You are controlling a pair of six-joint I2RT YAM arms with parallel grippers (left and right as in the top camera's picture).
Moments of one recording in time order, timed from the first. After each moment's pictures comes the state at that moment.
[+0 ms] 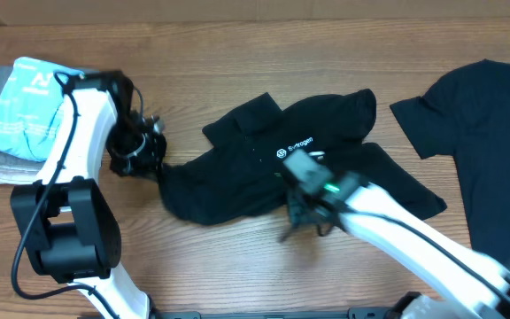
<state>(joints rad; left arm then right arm) 0.07 1.92 1.56 -1.49 0.27 0.05 0.73 1.45 1.04 -0.95 0.10 0.65</state>
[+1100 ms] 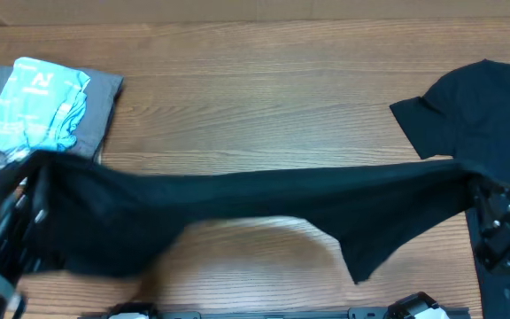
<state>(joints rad) 0.00 1.22 2.61 -1.67 0.09 -0.40 0.39 1.05 2.19 -1.64 0.10 0.58</state>
